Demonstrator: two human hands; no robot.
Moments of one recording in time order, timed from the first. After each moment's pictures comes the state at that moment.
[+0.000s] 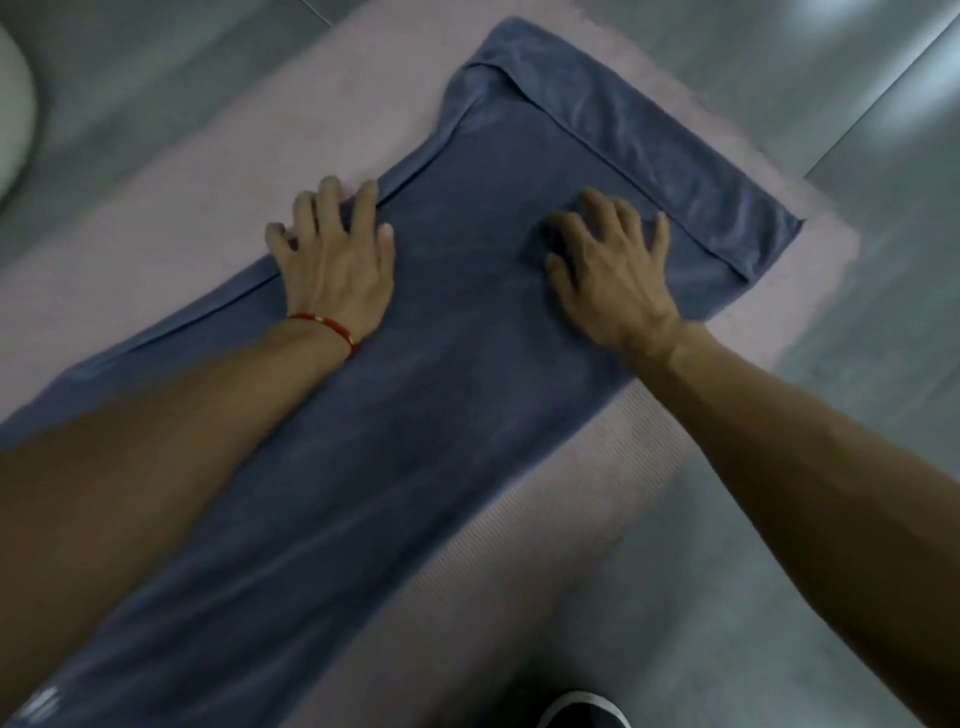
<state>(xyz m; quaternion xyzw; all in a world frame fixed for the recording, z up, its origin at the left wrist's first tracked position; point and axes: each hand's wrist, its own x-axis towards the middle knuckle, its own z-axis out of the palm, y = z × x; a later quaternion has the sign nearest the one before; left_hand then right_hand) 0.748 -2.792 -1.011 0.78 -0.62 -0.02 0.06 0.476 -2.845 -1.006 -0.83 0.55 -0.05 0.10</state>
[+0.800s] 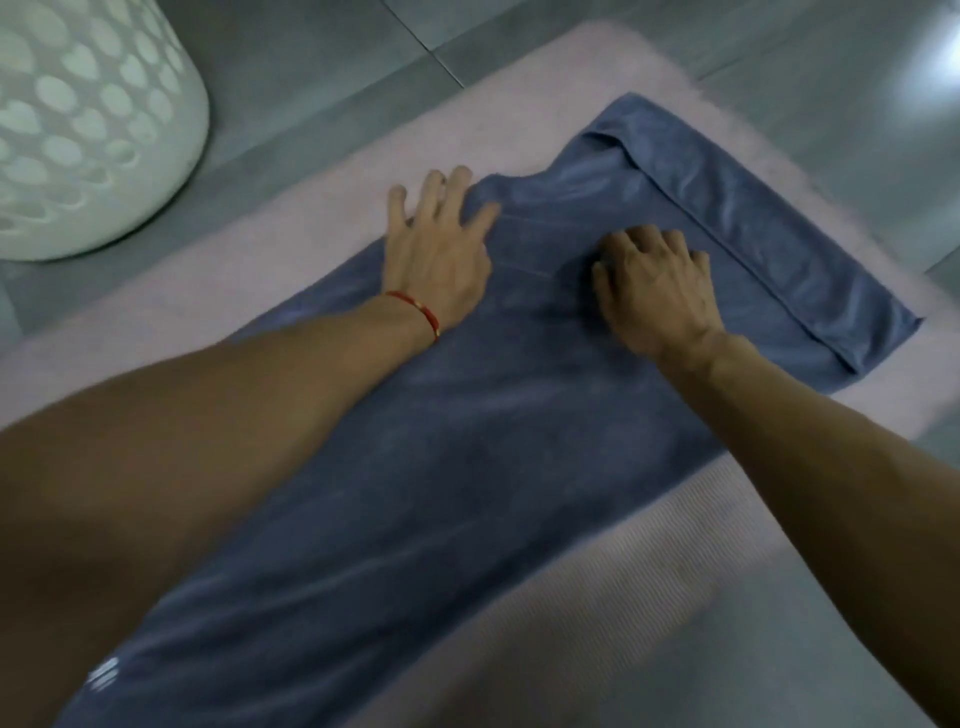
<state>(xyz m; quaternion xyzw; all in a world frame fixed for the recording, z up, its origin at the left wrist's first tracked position) 0.775 -2.828 -0.995 0.73 -0.68 0.06 0.02 0.542 -2.877 -0.990 -0.85 0.52 -0.04 0.05</state>
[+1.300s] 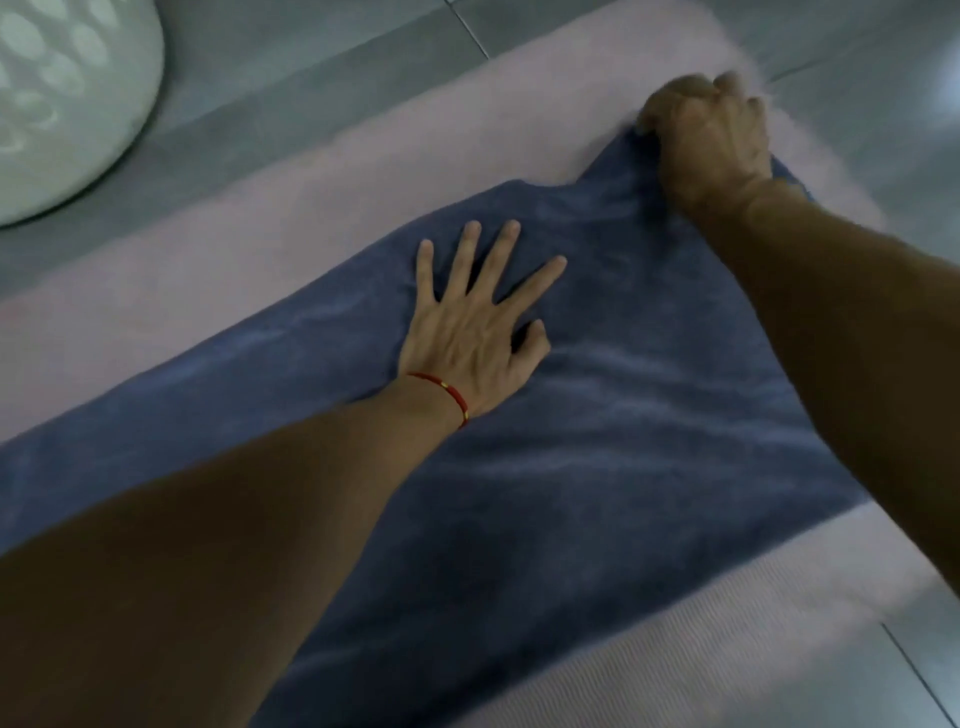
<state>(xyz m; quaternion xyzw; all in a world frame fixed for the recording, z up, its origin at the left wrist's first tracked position) 0.749 -2.822 -1.039 0.74 -0.67 -0.05 0.03 0.602 -3.058 -0.993 -0.87 0.48 -0.03 0.02</state>
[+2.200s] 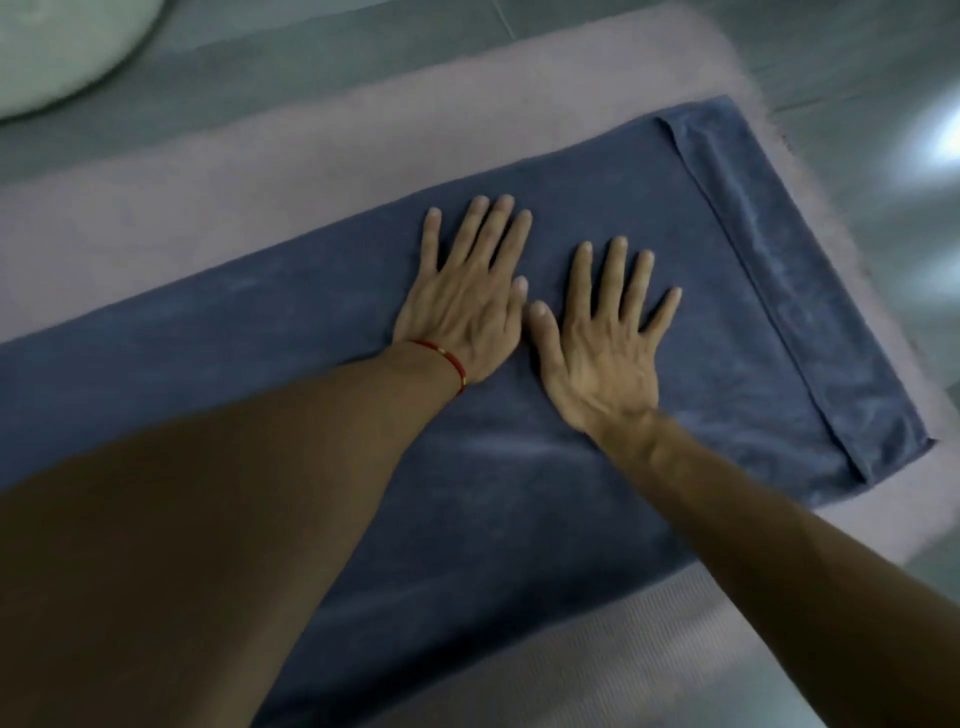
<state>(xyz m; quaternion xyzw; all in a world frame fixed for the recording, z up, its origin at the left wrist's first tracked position) 0.751 -2.828 -1.044 0.77 -0.63 -0.08 0.05 0.596 -2.863 -1.037 -0.85 0.52 0.06 0.07</state>
